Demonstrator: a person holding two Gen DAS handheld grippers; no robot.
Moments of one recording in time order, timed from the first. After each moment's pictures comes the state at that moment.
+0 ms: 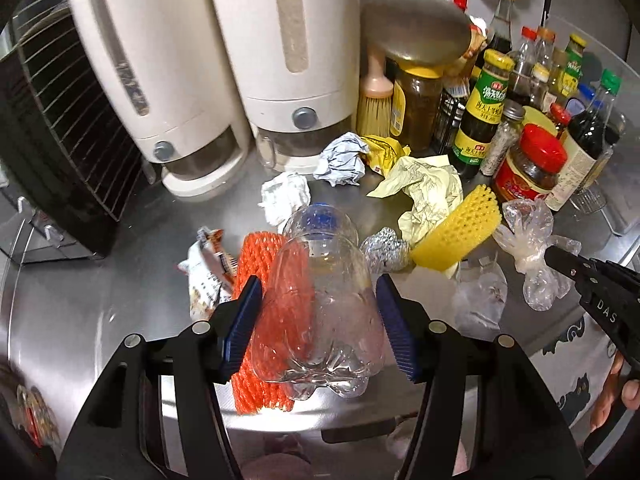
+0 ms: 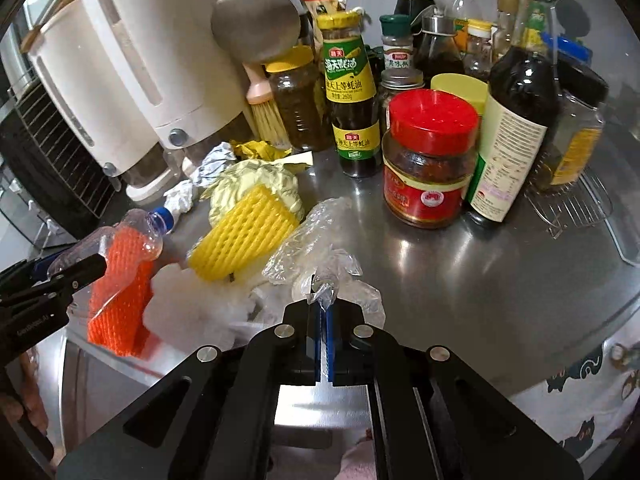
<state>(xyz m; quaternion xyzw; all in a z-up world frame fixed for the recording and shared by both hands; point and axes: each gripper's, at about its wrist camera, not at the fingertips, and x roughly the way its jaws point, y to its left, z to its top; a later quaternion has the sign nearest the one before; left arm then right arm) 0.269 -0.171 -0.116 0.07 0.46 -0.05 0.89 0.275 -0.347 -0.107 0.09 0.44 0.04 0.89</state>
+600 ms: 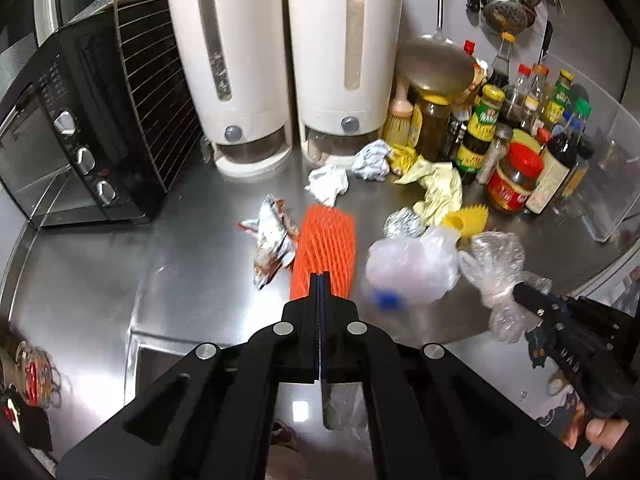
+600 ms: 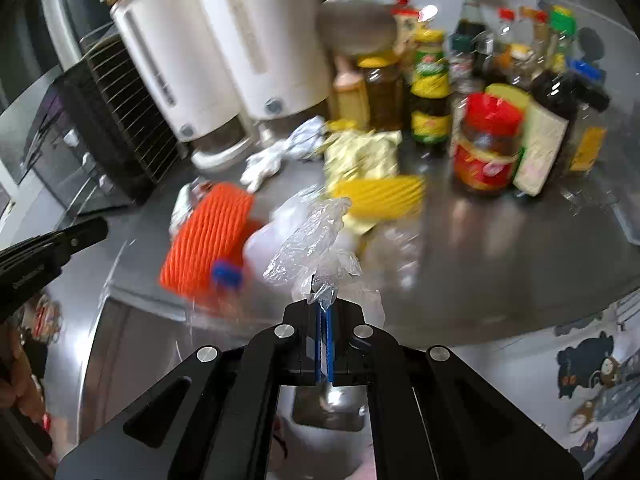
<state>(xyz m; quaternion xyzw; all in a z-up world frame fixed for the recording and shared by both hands) 0.192 -0.110 -0.093 0.04 0.43 -0.04 0.90 0.206 -0.257 -0.093 0.08 0.44 0.10 0.89</state>
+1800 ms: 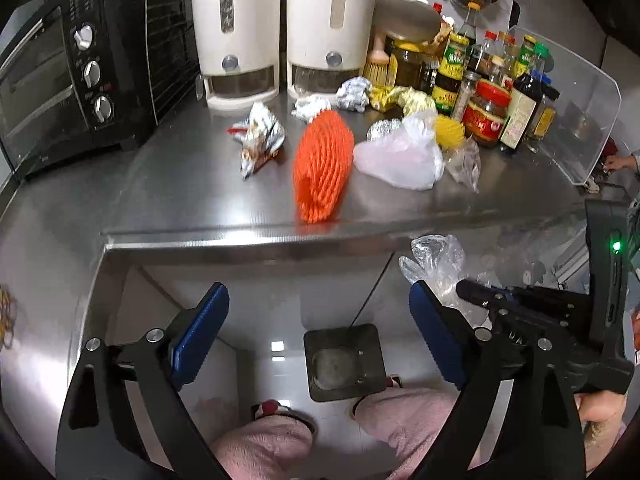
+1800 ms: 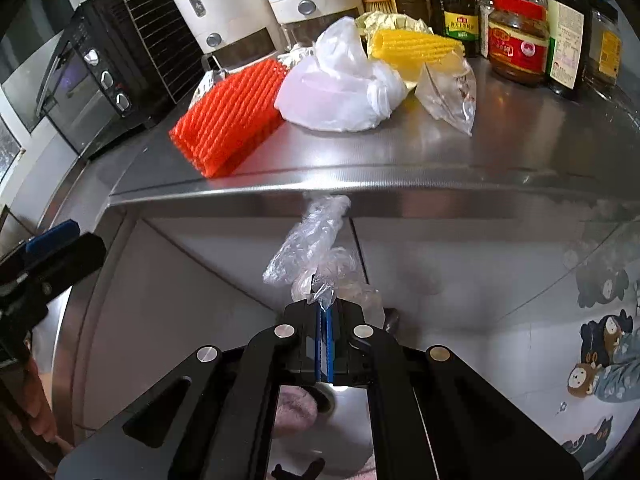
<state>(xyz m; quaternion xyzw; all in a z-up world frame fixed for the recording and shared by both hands) 0.086 -0.085 -0.177 0.01 0.42 -0.08 0.90 0.138 -0.229 -0.184 0.07 0.47 0.13 0.87</state>
